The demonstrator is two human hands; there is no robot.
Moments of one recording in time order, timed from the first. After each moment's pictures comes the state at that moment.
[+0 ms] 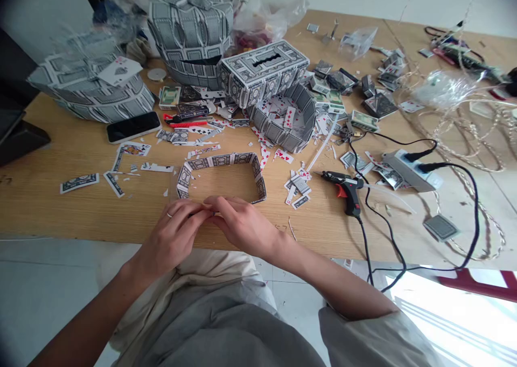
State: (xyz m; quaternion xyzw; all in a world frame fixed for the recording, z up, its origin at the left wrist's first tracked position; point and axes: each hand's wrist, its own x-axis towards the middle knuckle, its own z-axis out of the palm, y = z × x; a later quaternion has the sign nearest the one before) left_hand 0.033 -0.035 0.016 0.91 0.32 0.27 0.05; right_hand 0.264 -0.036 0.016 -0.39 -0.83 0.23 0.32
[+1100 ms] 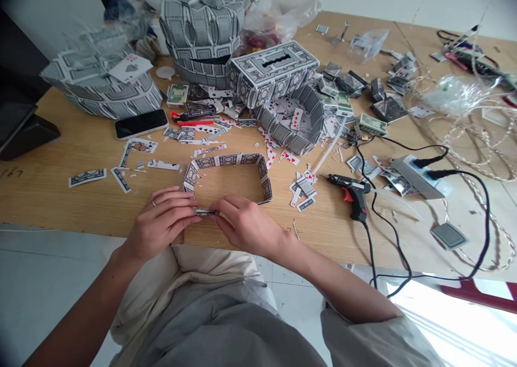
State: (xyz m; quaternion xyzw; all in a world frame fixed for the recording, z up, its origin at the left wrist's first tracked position) left_hand 0.002 -0.011 0.011 0.88 0.30 0.37 0.08; right_hand 0.262 -0.031 0.023 -0.38 -0.84 0.26 0.29
